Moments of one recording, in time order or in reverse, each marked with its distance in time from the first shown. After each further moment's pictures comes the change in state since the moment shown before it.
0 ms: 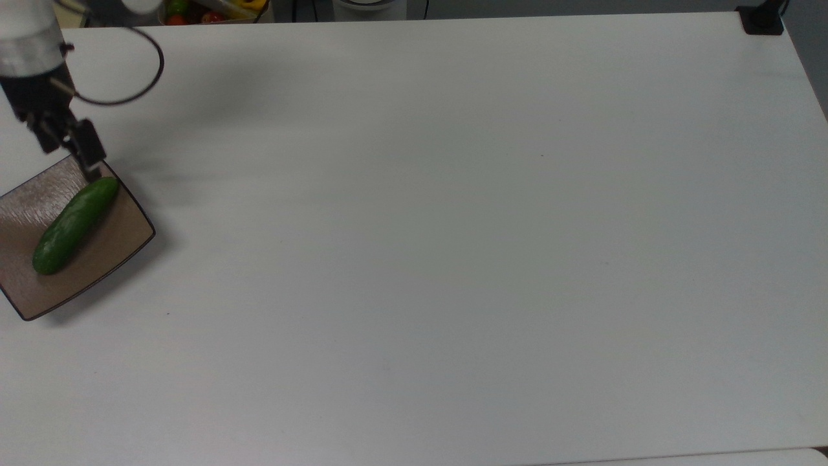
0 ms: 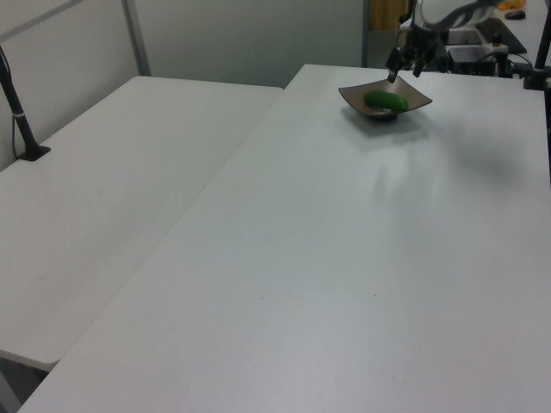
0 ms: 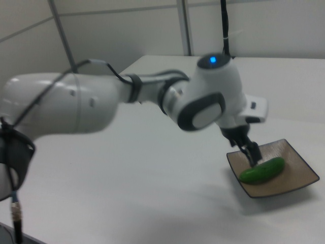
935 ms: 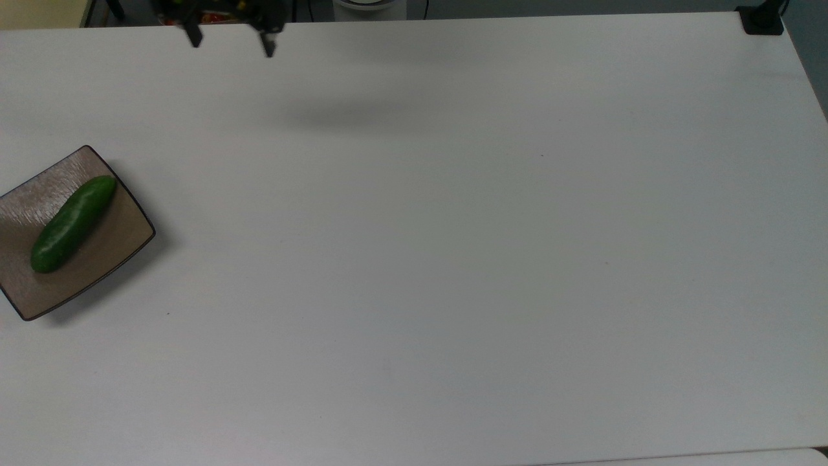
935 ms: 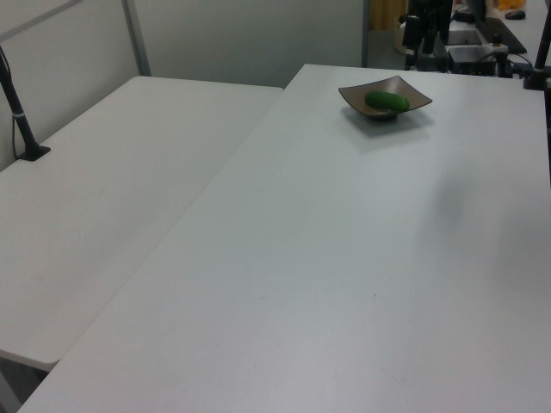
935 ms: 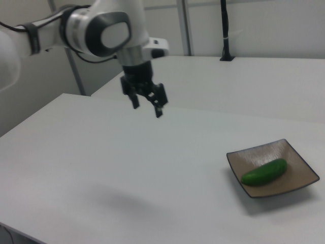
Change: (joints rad) arm 0.300 -0.357 0.023 -0.046 -0.055 -0.542 -0.067
